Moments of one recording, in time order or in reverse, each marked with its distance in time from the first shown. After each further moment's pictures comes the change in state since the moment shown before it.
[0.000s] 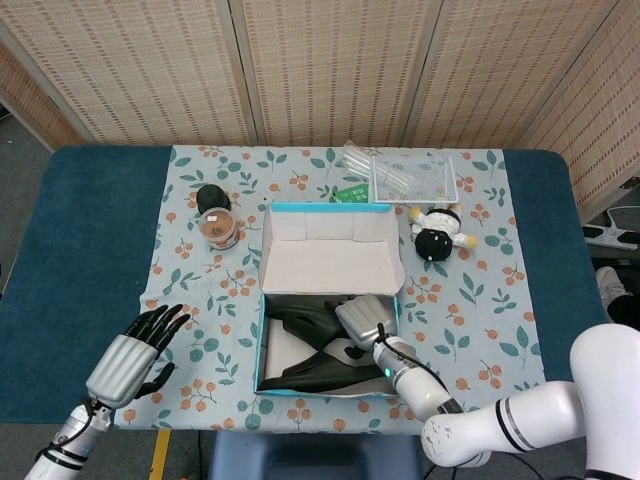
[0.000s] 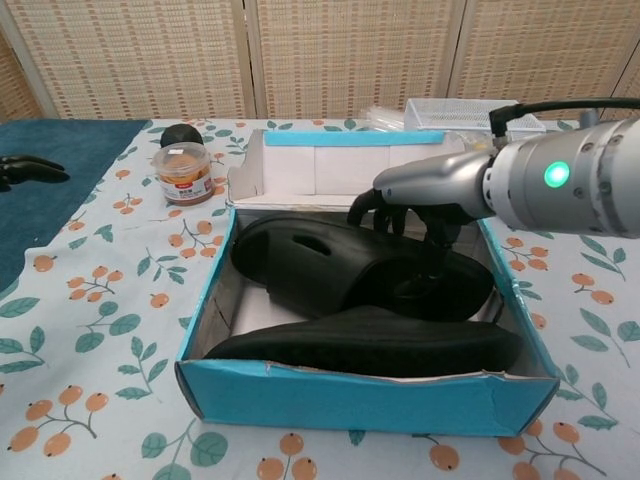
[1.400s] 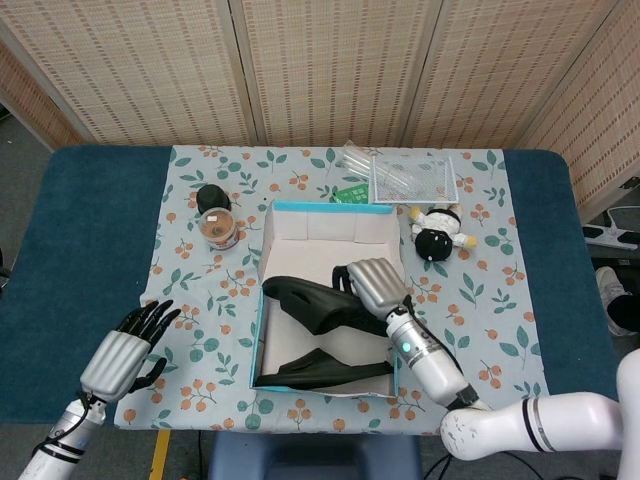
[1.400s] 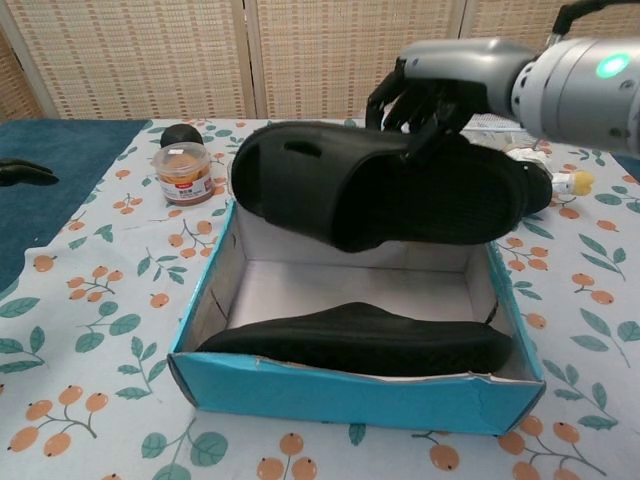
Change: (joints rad) left arm -0.009 -0.001 -0.013 0.023 -0.065 -0.022 0.006; right arm -0.211 0.070 0.127 0.056 -0.375 0.018 0.423
